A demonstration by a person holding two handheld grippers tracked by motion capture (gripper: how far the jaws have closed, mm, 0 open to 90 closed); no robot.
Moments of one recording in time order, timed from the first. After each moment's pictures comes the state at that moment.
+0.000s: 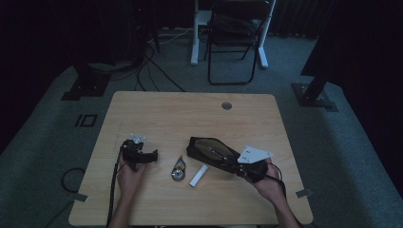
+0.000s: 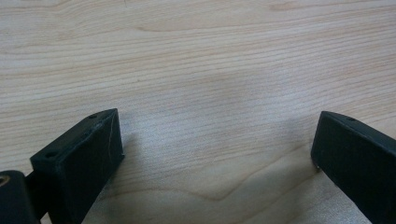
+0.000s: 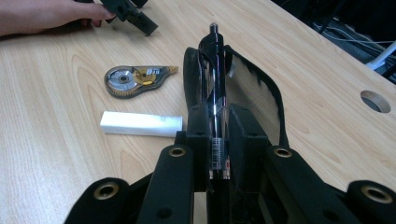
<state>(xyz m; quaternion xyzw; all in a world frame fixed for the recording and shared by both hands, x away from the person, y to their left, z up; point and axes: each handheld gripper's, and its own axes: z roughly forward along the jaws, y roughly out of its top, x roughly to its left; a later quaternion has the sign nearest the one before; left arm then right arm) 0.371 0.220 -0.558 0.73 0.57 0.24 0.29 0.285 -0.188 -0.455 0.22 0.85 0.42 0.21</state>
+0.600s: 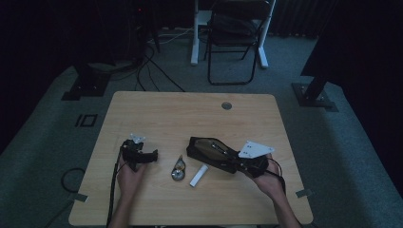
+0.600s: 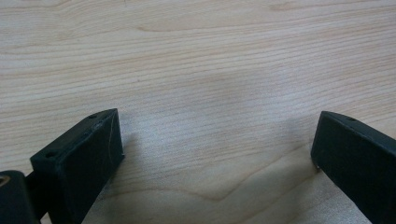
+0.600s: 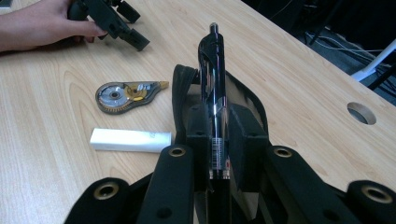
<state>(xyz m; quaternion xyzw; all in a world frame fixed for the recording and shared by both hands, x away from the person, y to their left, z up) 0.371 0.220 -0.558 0.73 0.57 0.24 0.29 0.294 -0.188 -0.444 0.22 0.84 0.44 0.22</state>
